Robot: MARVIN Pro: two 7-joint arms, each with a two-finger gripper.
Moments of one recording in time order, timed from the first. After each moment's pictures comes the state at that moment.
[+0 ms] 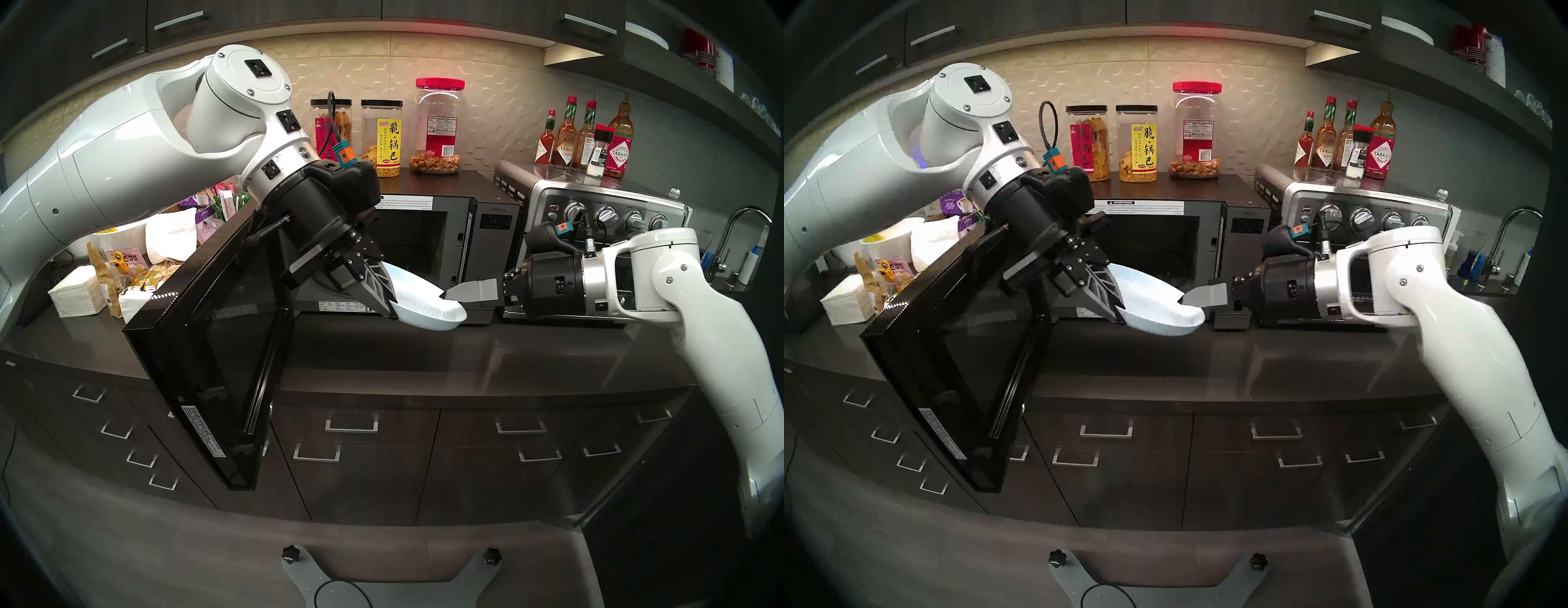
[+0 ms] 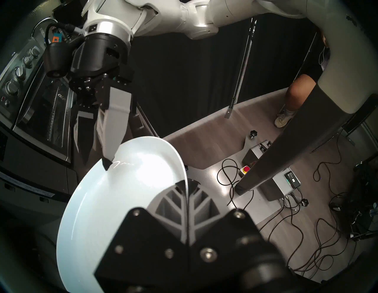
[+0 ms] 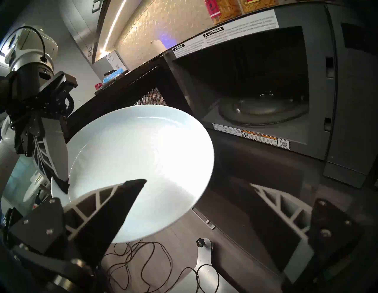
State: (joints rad) left arm -0.20 -0.70 -0.12 -1.72 -0.81 0.43 -1.41; right arm -1.06 -0.60 1.25 -2.02 1.64 0.96 0.05
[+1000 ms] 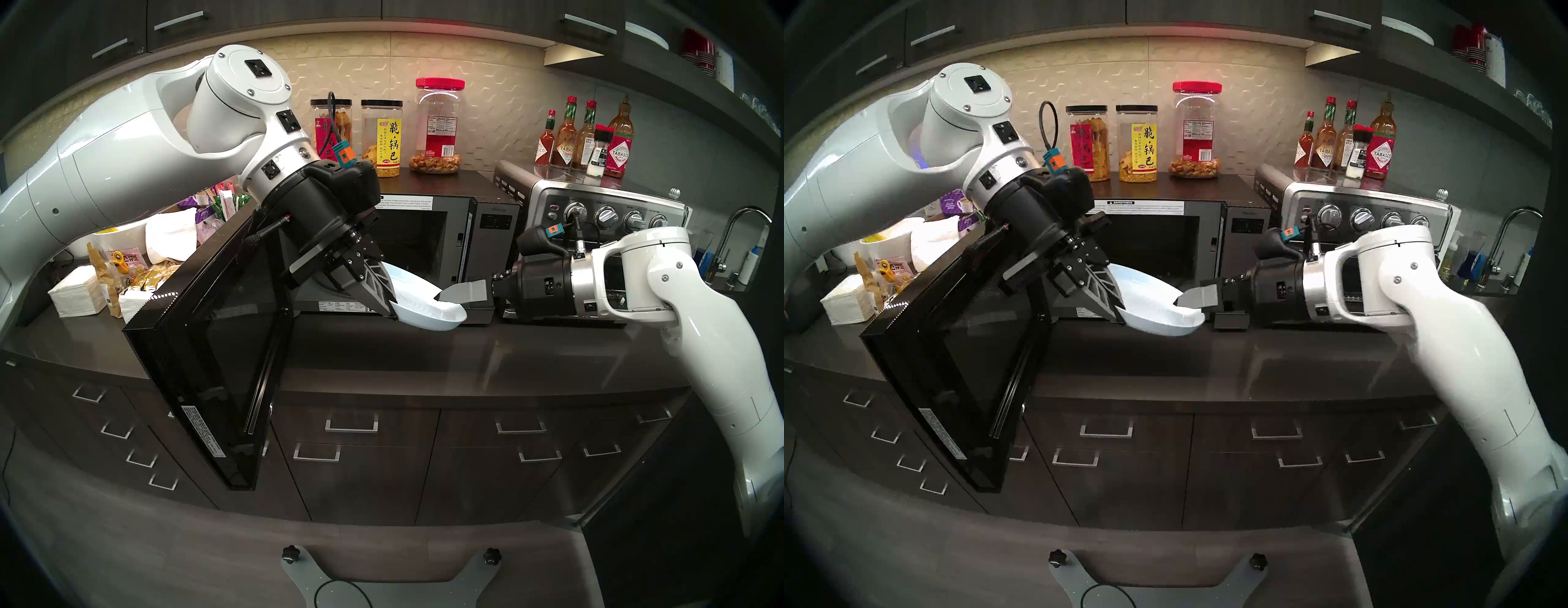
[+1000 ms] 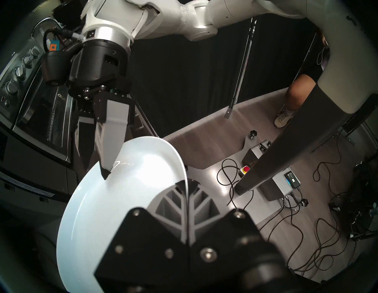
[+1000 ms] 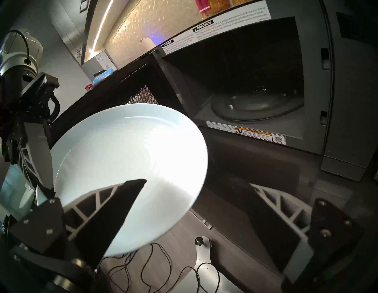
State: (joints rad) left arm -0.20 -0.70 -0.12 -1.72 -0.81 0.43 -1.41; right arm -1.03 -0.62 1.22 -2.03 1.70 0.96 -0.07
